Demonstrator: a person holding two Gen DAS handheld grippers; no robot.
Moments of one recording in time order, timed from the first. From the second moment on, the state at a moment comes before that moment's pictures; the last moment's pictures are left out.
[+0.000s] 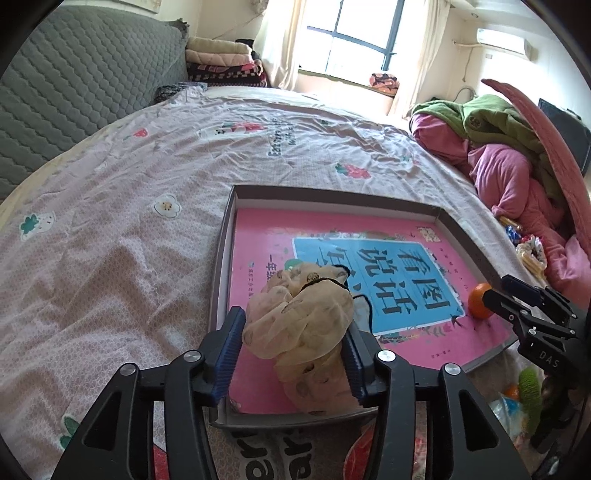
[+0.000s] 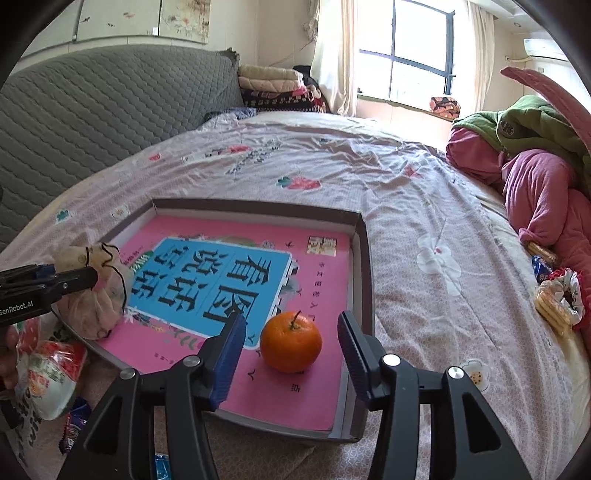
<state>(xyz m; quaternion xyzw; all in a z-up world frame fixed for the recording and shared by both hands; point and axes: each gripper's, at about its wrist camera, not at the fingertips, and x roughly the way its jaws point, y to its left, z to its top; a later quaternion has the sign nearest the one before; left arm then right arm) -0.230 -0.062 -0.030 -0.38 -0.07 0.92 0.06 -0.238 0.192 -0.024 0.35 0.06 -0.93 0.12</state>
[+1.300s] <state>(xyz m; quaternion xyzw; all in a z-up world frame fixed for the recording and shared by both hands) -0.164 -0.052 0.015 -0.34 -0.08 0.94 0.03 -0.200 0.198 0.017 0.29 0.04 -0.94 0.15</state>
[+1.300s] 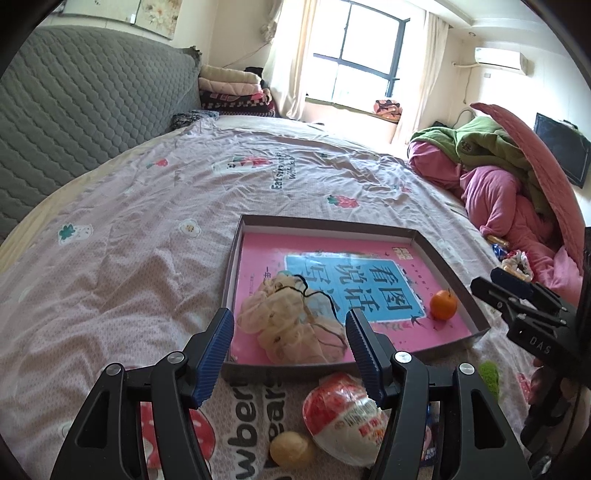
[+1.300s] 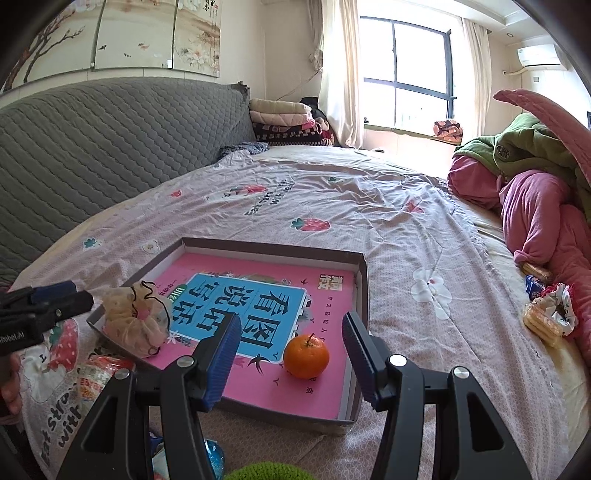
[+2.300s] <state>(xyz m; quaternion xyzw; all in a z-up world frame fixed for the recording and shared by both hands) -0.126 -0.022 0.013 -0.37 -0.04 0.93 0.02 -0.144 0.209 0.031 0.27 0.03 -0.95 0.16</state>
